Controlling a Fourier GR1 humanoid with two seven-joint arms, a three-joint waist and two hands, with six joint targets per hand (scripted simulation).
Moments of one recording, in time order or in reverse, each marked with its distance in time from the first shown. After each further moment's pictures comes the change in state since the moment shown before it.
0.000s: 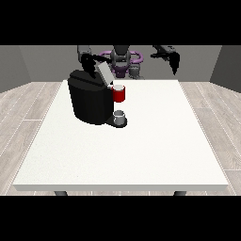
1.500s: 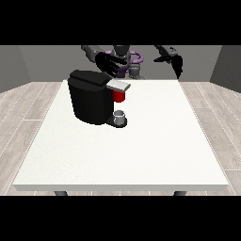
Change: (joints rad) left arm -0.006 0.054 -0.018 0.028 0.025 0.025 -0.035; right arm -0.225 0.046 0.064 0.126 0.137 -0.022 -0.021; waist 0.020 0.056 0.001
